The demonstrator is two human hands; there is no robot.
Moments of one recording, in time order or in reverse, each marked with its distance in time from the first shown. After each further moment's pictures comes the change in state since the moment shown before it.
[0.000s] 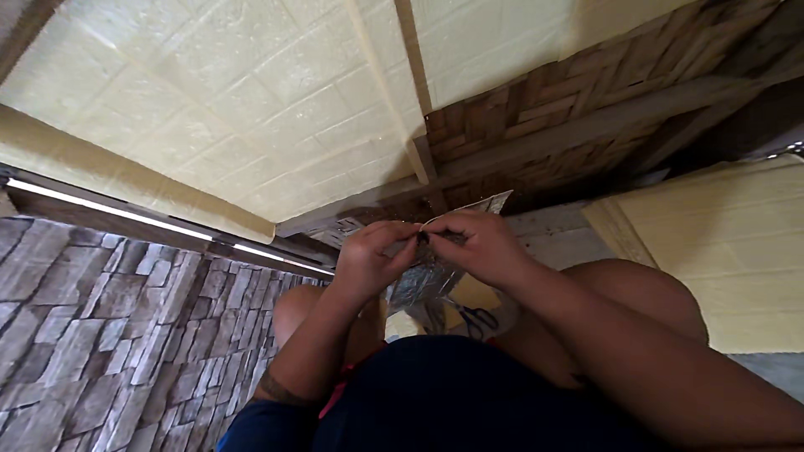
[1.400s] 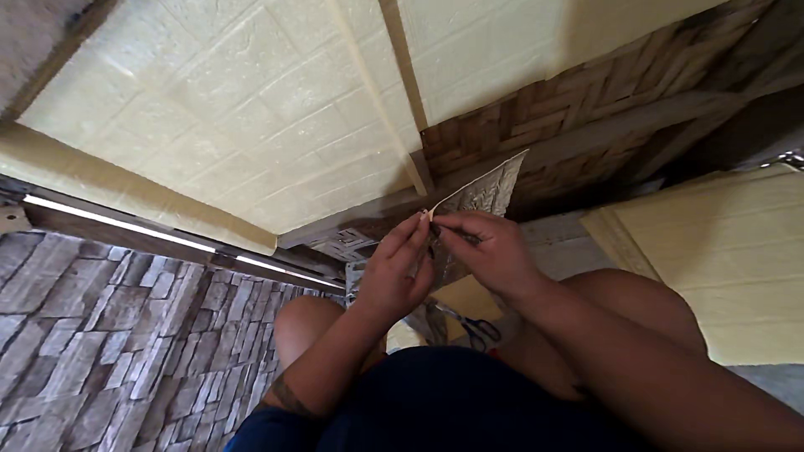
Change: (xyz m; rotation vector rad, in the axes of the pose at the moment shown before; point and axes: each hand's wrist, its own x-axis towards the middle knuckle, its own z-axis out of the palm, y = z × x) left_hand -0.002 0.019 0.031 0.089 0.058 0.039; right_hand -0.002 -0.006 -0.009 0.027 0.207 0.006
